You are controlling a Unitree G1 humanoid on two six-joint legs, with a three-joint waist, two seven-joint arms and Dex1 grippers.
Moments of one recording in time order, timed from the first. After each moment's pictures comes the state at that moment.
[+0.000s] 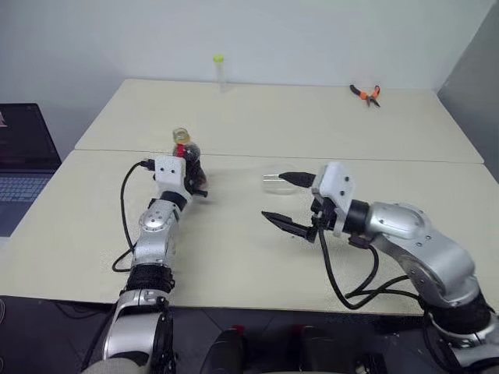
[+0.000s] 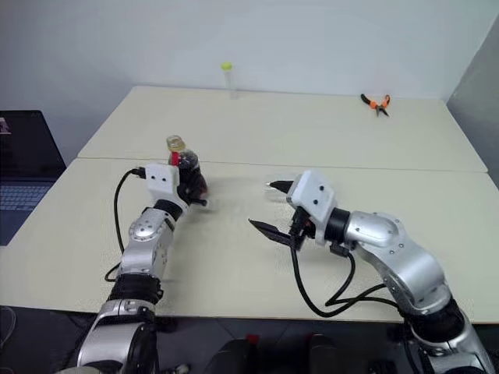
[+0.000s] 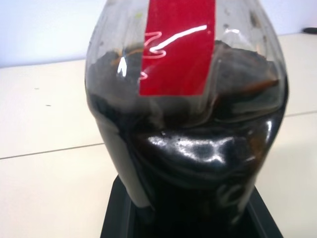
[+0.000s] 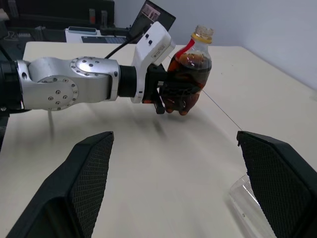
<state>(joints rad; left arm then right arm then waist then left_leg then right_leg) -0.61 0.31 0.19 0.65 -0.11 -0.16 -0.27 -0.47 -0.54 0.26 -0.56 0.41 0.64 0.59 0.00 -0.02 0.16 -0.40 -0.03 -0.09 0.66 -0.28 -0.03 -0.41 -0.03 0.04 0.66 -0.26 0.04</state>
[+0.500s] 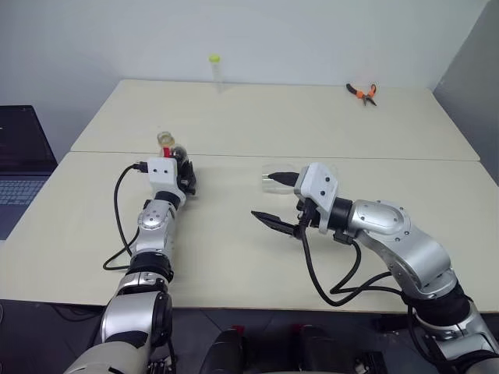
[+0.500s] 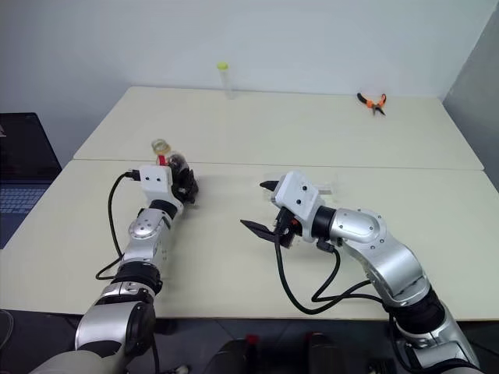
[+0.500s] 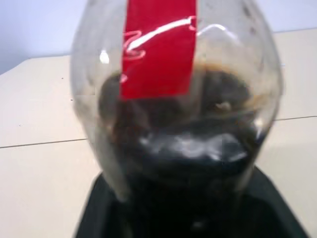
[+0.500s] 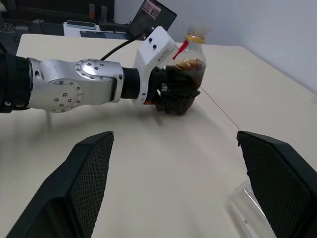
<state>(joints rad) -0.68 0.32 0.21 0.91 -0.10 -0.32 -0.23 -0.49 -0.48 0.30 -0.52 0.33 0.62 0.61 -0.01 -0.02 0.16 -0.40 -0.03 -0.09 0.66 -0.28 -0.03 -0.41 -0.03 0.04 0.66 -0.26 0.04</state>
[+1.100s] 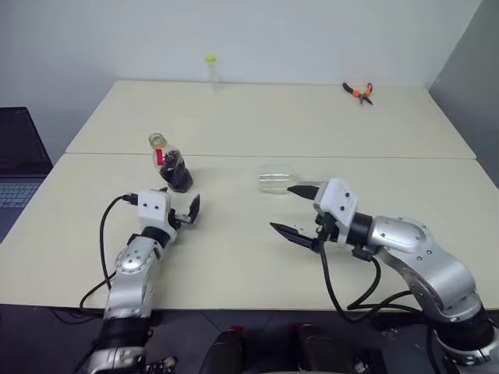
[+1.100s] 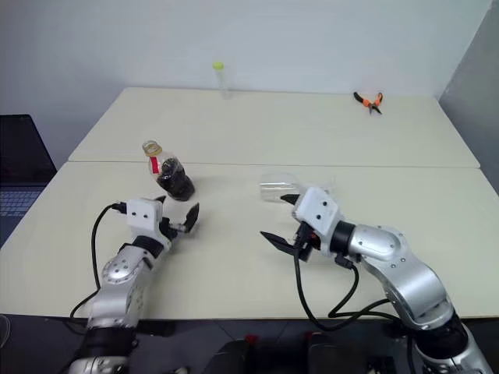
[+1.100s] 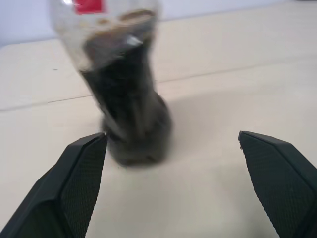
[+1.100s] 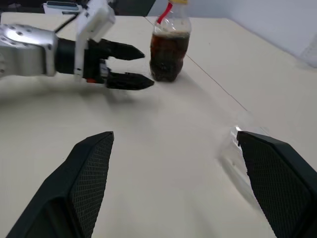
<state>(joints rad) -0.13 0.38 0.16 0.08 -0.20 0.08 -0.38 -0.30 -0.57 0.20 -0.64 0.34 0.66 0.61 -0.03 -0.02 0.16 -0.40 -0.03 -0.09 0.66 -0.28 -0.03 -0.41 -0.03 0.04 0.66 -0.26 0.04</state>
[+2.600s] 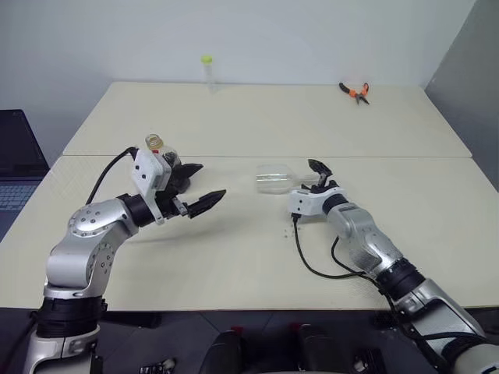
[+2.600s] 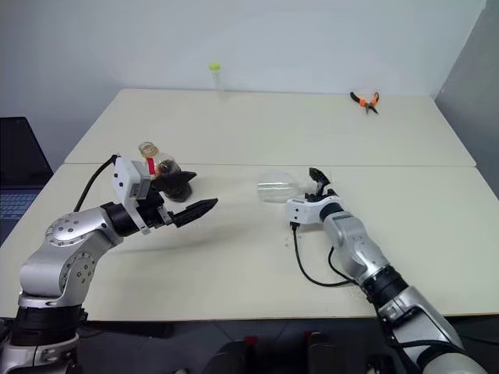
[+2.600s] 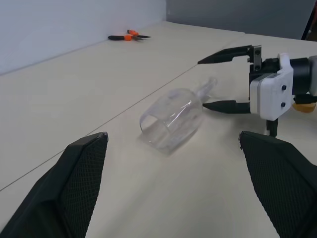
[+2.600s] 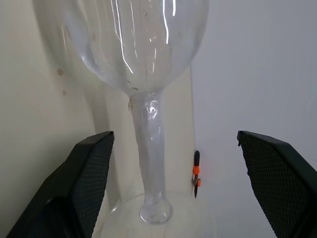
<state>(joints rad) -0.31 0.66 0.16 -0.19 -0.51 0.43 -0.84 -0.62 -0.39 0.53 0.31 -0.84 0.16 0.08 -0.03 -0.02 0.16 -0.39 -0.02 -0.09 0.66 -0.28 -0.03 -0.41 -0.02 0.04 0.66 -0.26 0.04</state>
